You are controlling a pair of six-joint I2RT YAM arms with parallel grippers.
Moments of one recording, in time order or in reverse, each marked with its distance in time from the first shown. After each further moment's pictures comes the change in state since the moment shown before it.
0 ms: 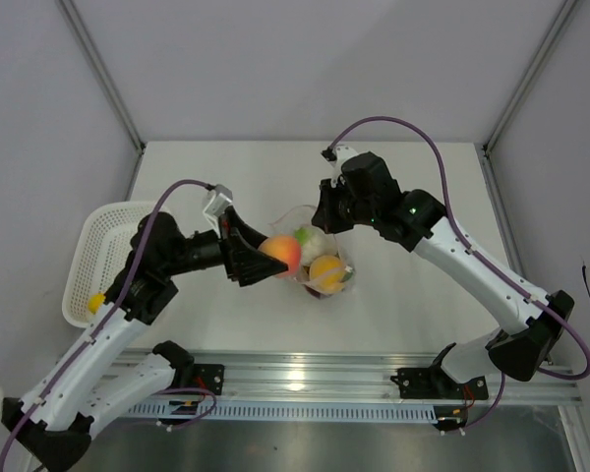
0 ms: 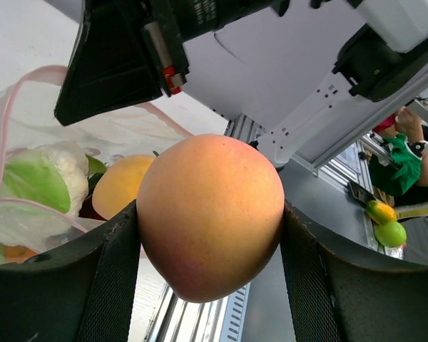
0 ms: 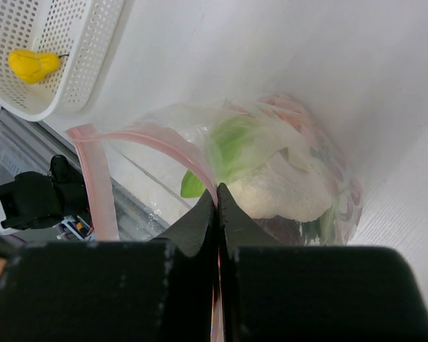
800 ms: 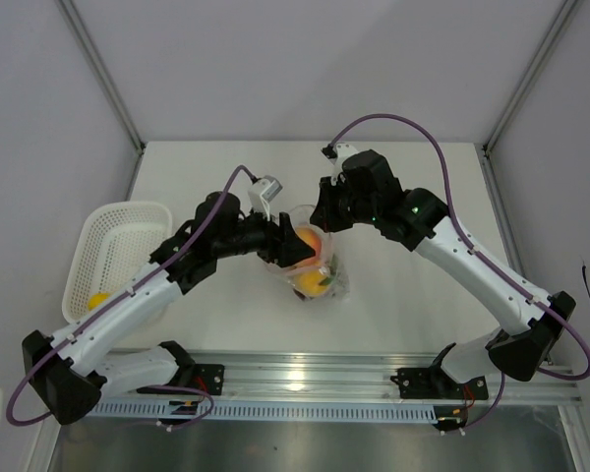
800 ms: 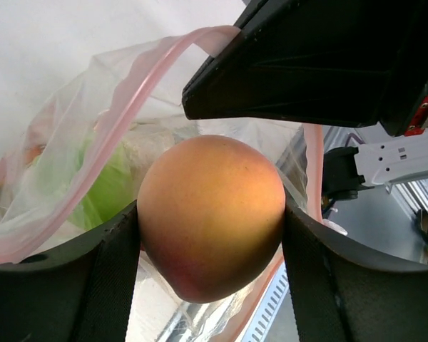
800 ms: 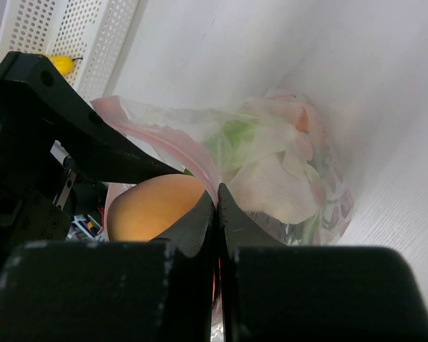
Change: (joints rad) left arm -0.152 0.311 0.115 -0.147 -0.359 0.045; right arm 0.005 0.000 0.029 -0.008 -0.011 0.018
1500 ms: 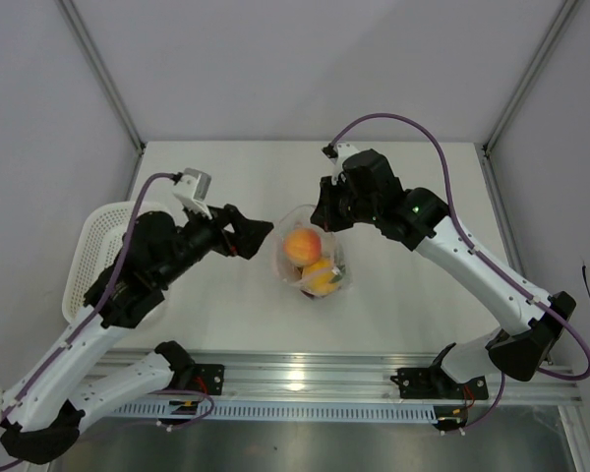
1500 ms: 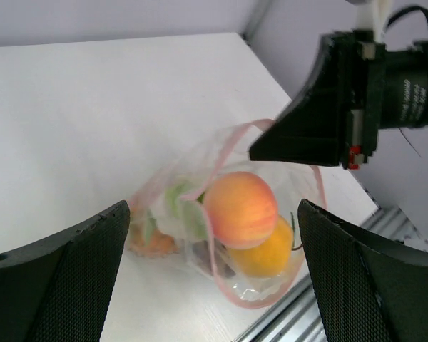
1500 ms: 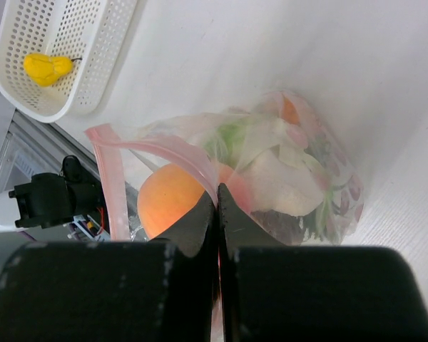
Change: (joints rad) left arm -0.019 -0.274 0.064 -0.117 -0.389 0.067; right arm -0.002 0.000 0.005 -0.006 0.002 -0.001
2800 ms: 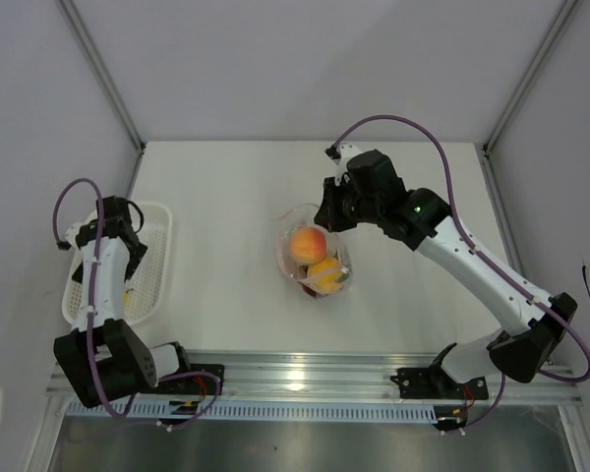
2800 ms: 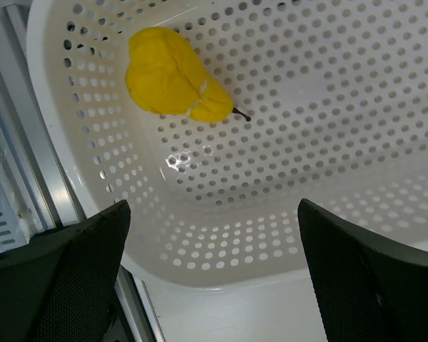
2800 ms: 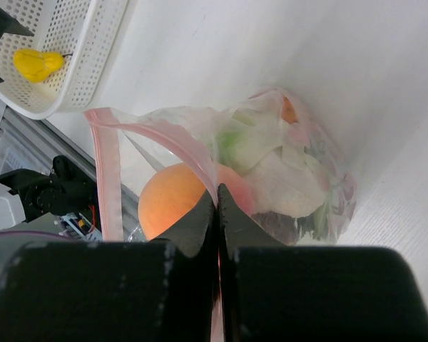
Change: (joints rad) left arm 1.022 0.412 -0.046 -0.656 -0.569 -0.506; right arm -0.033 -0.011 -0.031 0.010 -0.020 -0.030
